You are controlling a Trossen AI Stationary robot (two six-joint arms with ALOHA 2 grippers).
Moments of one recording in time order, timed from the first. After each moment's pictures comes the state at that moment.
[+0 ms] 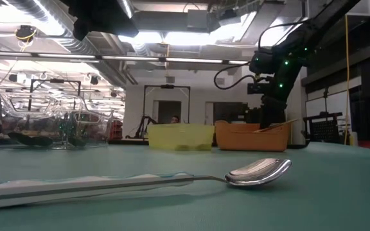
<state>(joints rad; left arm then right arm) -0.39 1.20 0.82 -0.23 -0.83 -0.62 -0.74 1.52 0.89 -0.44 -0.02 -0.40</state>
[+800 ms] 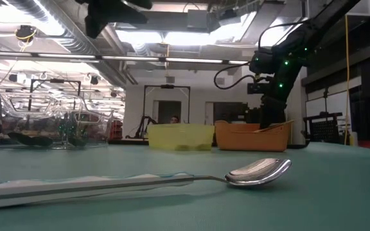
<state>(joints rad) -0.39 1.23 0.82 -0.04 -0.60 -0.62 -0.74 1.52 0.89 -0.44 -0.02 -0.40</state>
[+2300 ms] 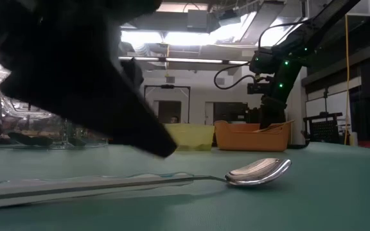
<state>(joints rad) -0.62 2.02 1.09 0.16 -0.45 -0.47 -0.74 1.52 0.89 -0.44 -0.02 -0.40</state>
